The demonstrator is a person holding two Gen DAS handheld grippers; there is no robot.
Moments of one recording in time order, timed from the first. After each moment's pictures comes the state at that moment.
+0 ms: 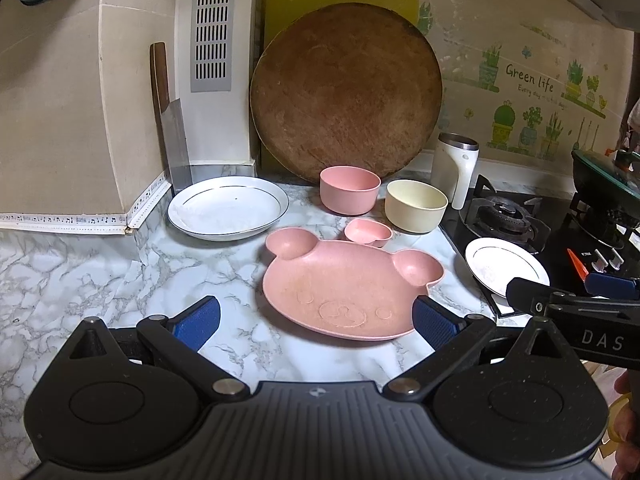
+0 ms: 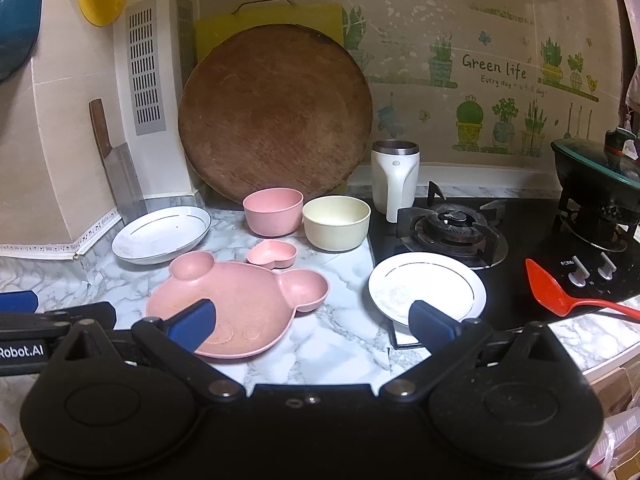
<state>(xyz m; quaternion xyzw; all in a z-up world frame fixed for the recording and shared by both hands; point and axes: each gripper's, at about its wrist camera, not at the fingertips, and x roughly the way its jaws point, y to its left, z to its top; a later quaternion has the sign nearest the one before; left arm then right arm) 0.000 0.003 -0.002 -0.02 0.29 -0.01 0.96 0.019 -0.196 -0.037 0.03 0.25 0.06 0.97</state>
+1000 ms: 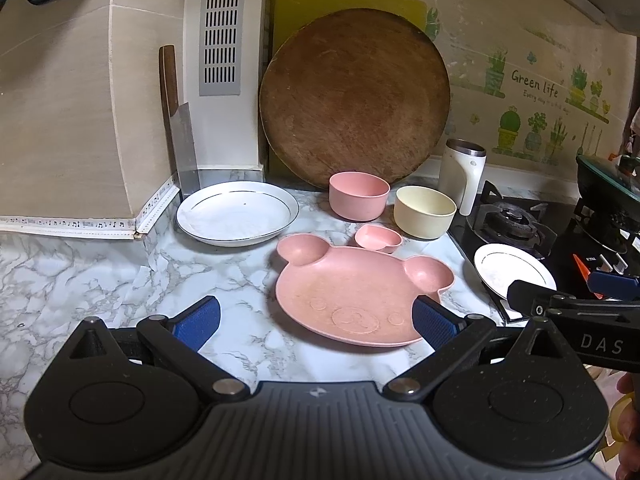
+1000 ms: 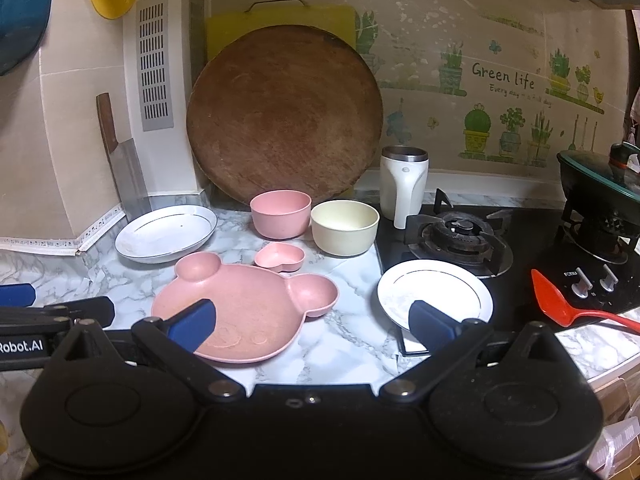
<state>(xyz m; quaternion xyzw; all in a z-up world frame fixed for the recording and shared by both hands) 0.003 0.018 0.000 -0.03 0.28 0.00 0.96 0.021 -0.183 -0.034 0.02 0.24 0.06 0.97</state>
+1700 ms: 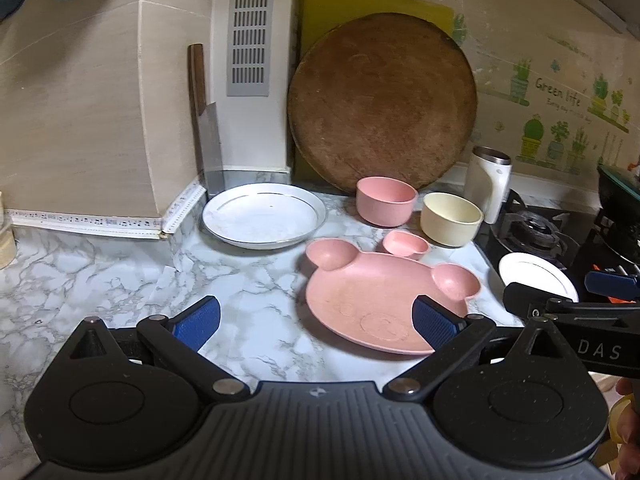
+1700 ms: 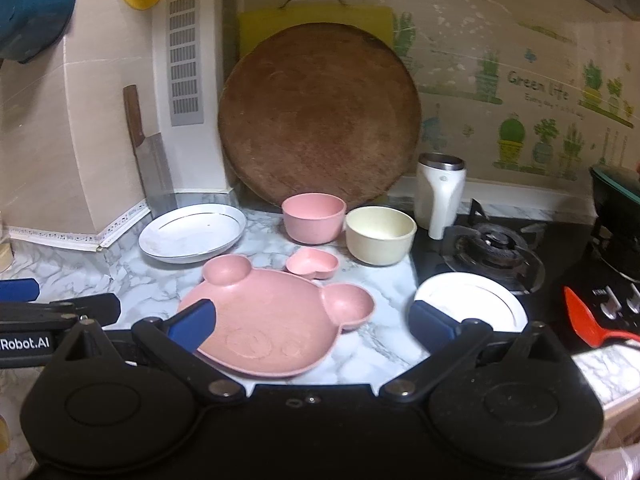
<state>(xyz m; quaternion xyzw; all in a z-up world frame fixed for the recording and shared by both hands) 0.008 0.035 0.001 -0.03 0.28 0.03 0.96 0.040 -0.158 -0.032 0.00 0.24 0.10 0.97</state>
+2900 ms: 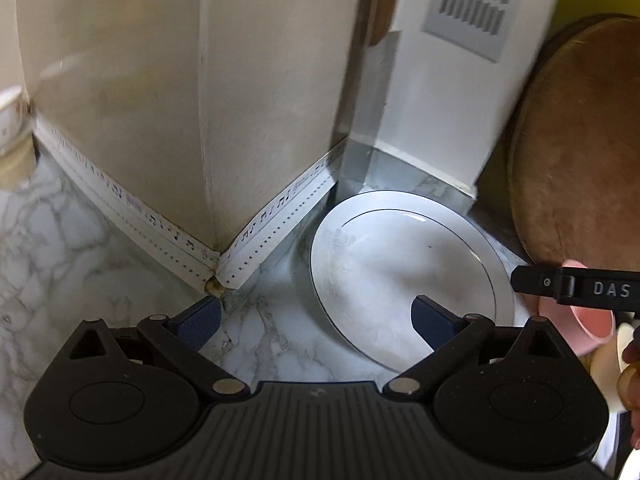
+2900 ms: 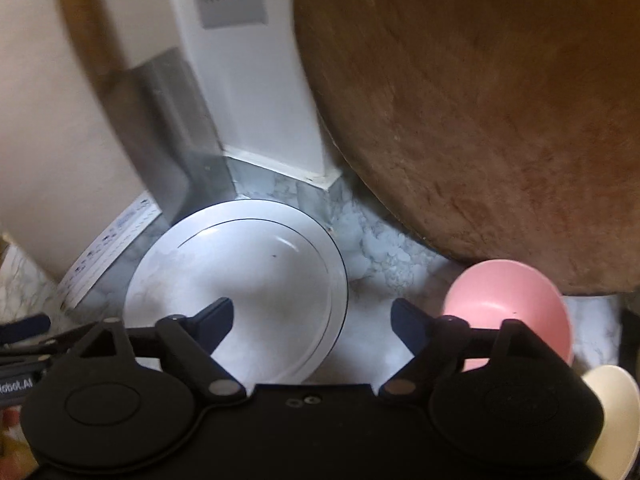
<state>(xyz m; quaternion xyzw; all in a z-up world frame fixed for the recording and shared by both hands) 0.240 0.176 -0.052 -0.19 0.37 0.22 0.88 0.390 -0.013 -0.054 -0.06 0.42 0.31 0.85</state>
